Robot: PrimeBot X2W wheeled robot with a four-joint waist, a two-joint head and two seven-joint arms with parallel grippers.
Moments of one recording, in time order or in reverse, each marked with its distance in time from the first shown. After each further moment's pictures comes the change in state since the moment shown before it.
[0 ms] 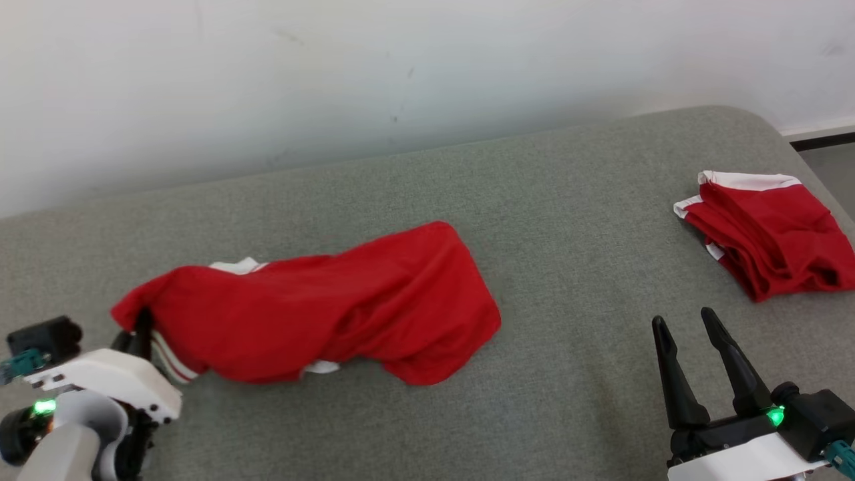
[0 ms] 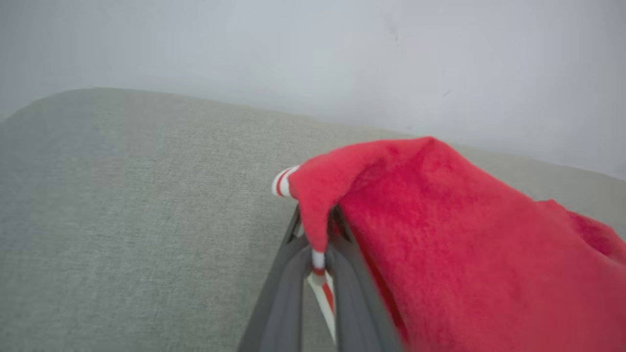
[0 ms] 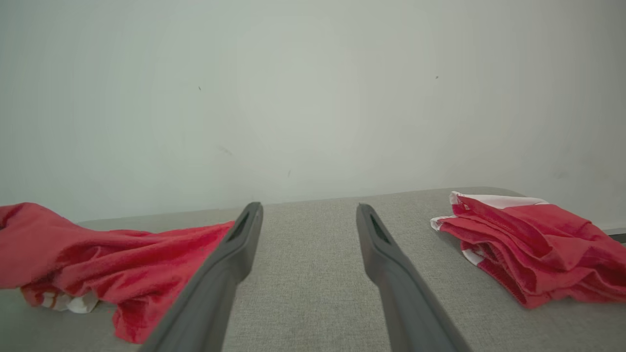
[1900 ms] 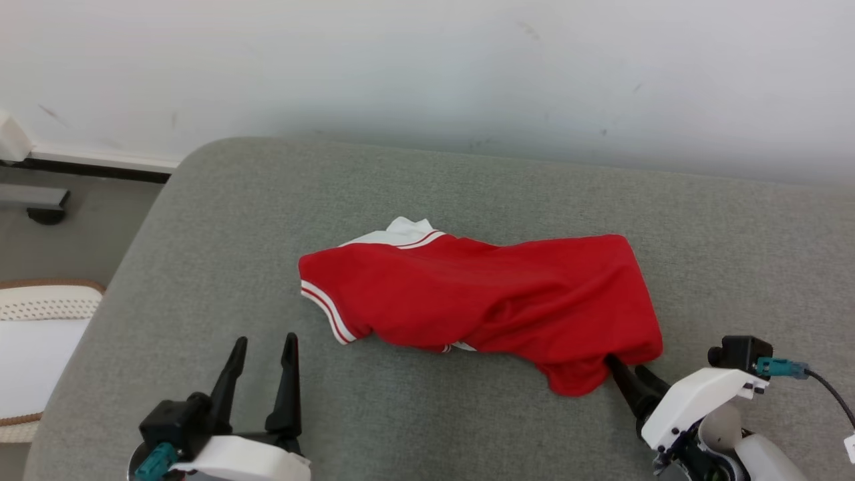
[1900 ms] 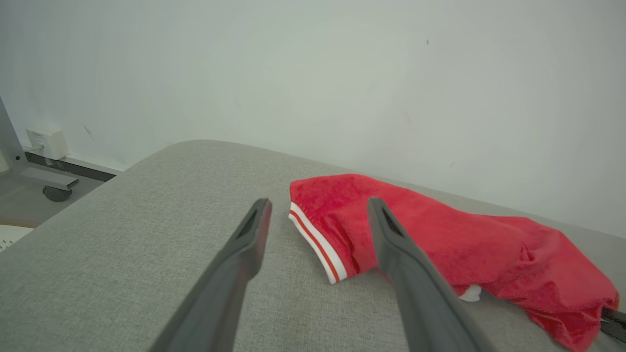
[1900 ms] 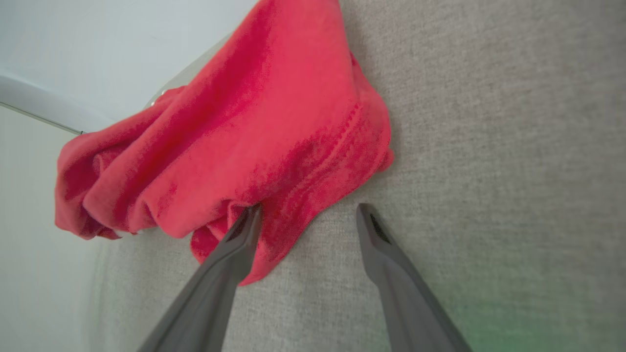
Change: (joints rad) left arm 0.278 -0.311 0.087 -0.345 0.359 -0.099 -0.206; right arm -0.288 0.046 0.093 0.570 0.528 0.000 0.479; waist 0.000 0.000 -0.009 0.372
